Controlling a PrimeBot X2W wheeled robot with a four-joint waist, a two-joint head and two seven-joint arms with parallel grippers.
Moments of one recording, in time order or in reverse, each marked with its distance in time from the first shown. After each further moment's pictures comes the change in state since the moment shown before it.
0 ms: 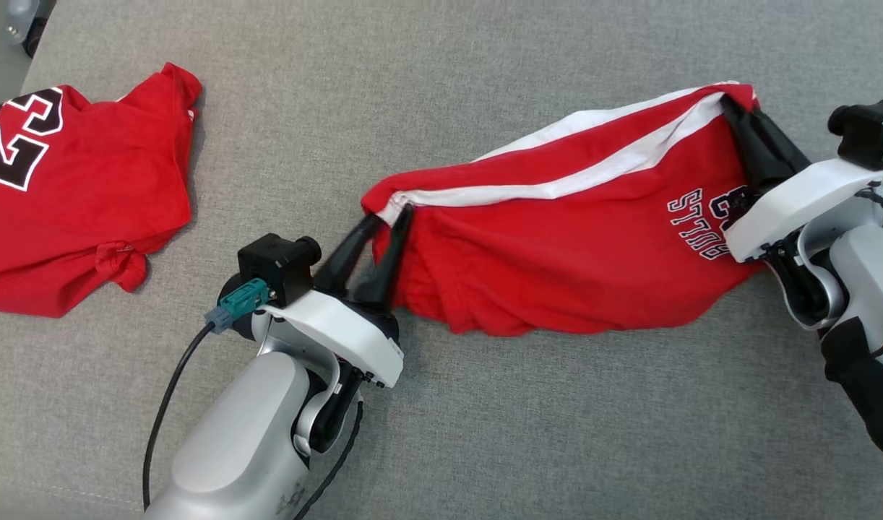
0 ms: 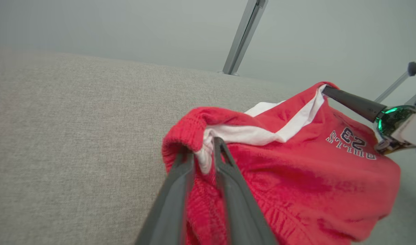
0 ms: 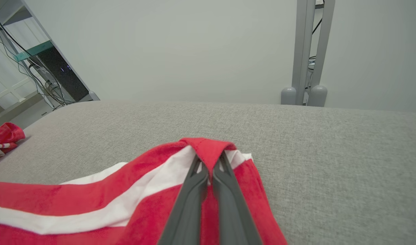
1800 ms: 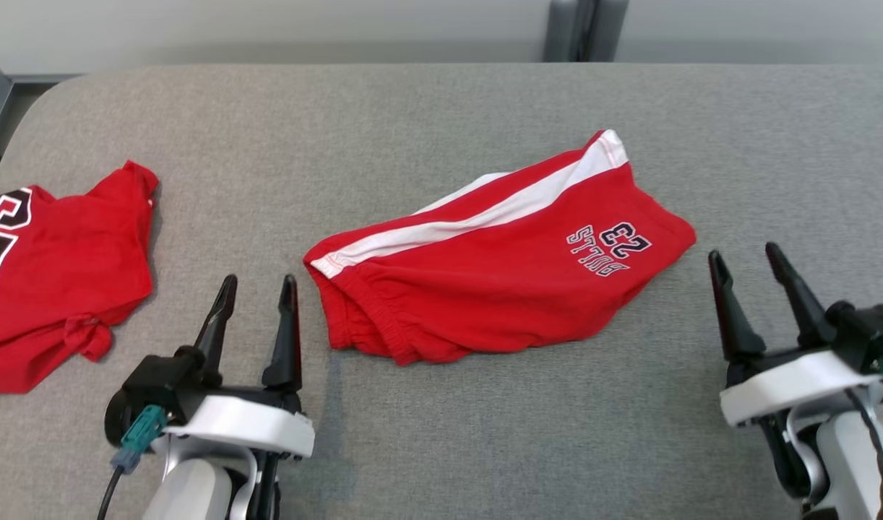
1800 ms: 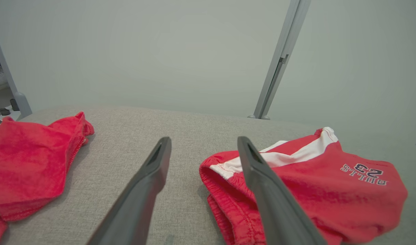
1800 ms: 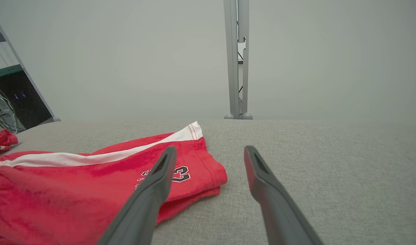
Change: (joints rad) left arm 0.367 0.010 0.329 -0.202 0.240 0.108 -0.078; right arm 0.607 0.195 -0.482 -0.418 -0.456 0.000 -0.027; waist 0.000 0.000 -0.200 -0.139
